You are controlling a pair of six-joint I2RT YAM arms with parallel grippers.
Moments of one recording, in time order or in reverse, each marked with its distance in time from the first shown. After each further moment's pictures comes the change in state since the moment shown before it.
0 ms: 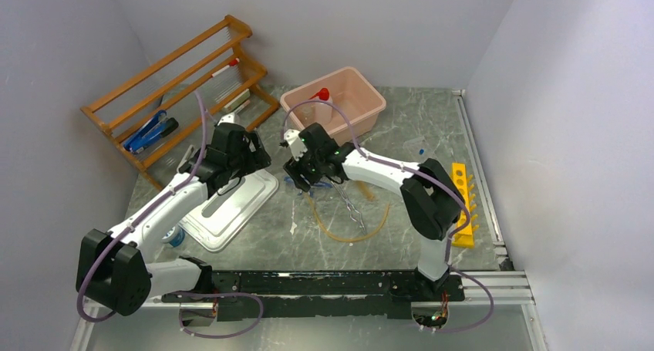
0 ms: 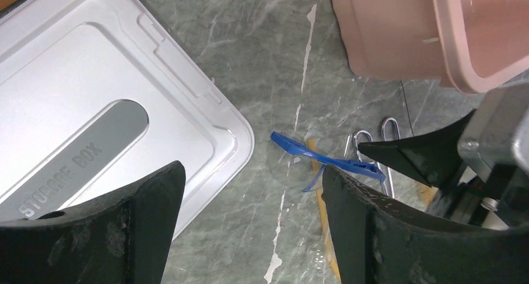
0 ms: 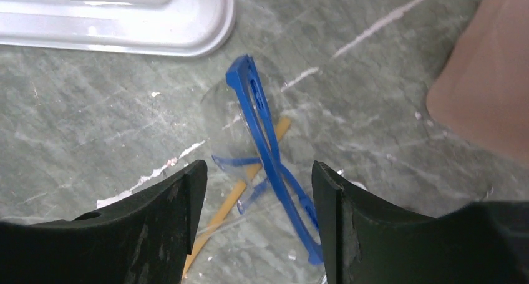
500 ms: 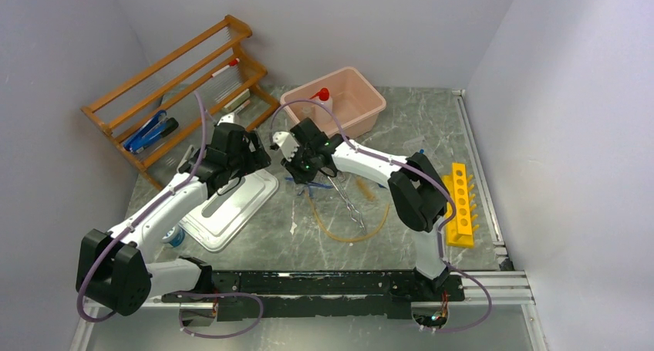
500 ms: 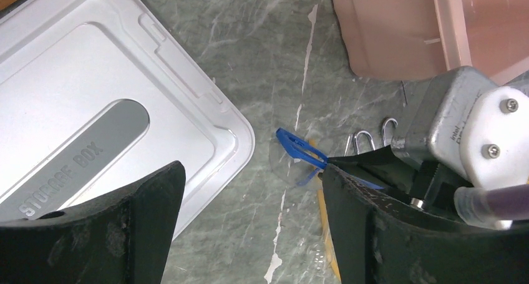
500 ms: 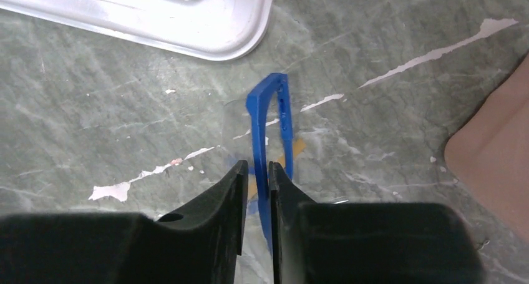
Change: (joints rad) left arm 0.010 -0.002 -0.004 -0.002 0.000 -0.006; right arm 0.000 0.146 0.198 -0.152 -0.108 -0.156
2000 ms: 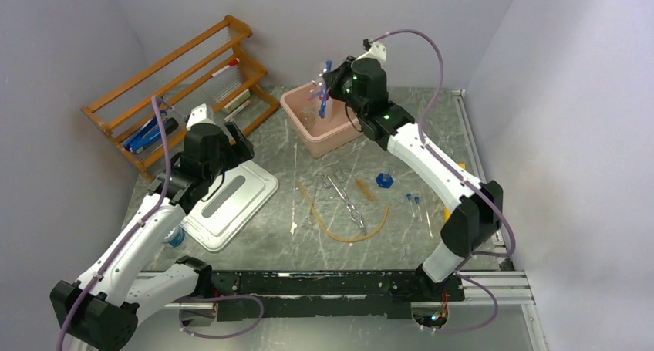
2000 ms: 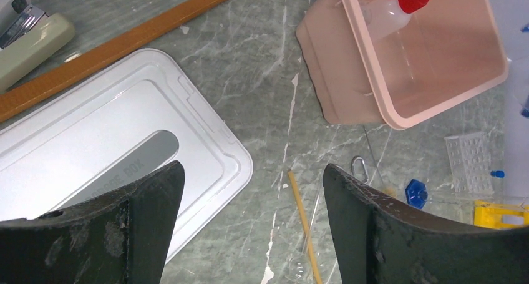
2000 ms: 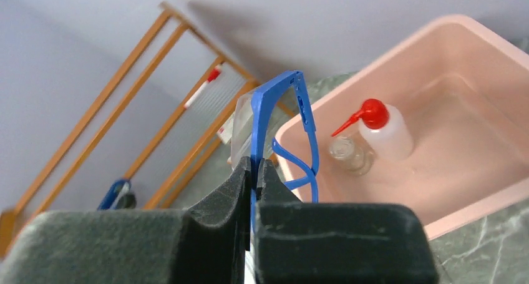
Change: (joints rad) left arm 0.010 -0.247 0.052 -0.090 -0.132 0.014; right arm -0.195 -0.394 0.074 0.370 0.453 0.845
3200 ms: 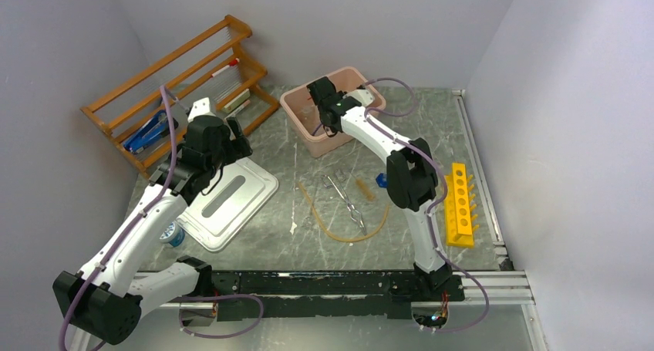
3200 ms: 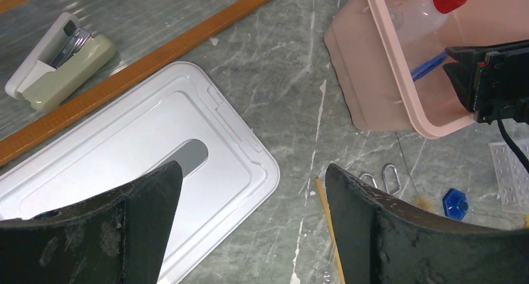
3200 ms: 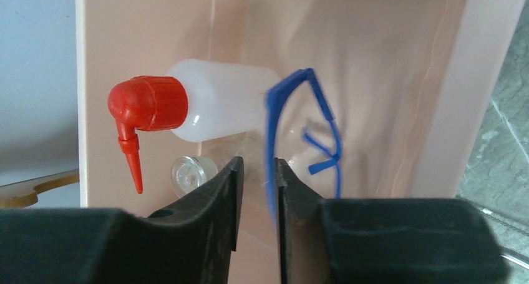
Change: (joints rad) left arm 0.007 0.069 0.080 -0.061 -0.055 0.085; right arm -0.006 0.606 0.378 -0.544 0.449 0.831
